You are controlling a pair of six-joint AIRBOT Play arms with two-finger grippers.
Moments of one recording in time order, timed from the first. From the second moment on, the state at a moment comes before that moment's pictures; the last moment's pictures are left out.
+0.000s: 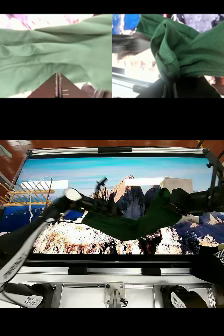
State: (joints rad) left arm -0.47 -1.60 1.43 0.50 -1.00 -1.20; right arm -0.01 -1.00 1.37 2.08 -1.45 -1.41
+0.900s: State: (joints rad) left arm 0.22 -0.98 1.43 0.71 -1.23 -1.27; right arm 0.57 -1.64 1.37 2.23 -0.69 -1.37
